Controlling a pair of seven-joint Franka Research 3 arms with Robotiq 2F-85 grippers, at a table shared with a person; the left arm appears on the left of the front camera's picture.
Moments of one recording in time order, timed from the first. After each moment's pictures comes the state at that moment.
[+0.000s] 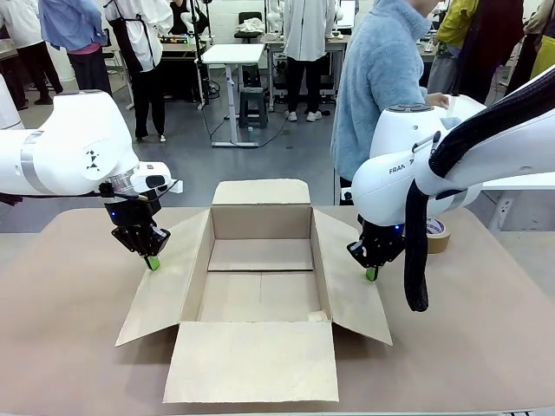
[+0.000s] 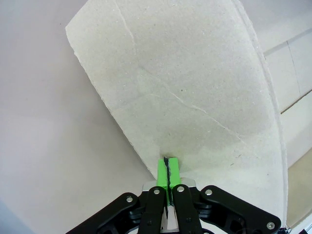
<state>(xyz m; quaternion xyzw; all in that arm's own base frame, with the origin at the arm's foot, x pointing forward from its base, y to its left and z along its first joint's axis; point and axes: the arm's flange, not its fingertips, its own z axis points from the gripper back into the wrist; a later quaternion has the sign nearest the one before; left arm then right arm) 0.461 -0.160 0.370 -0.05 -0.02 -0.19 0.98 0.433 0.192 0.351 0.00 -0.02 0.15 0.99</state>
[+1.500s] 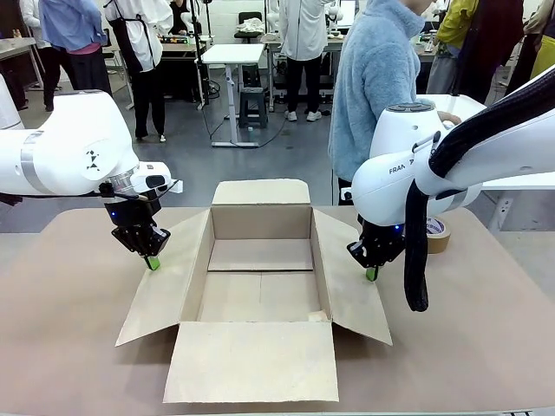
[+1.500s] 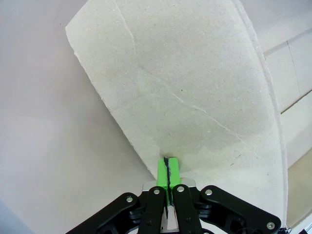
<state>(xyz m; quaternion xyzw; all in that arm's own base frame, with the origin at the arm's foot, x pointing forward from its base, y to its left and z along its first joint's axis) 0.461 -0.160 0.370 -0.05 -0.02 -0.19 0.98 0.433 0.192 0.351 0.00 -0.02 0.15 0.99</state>
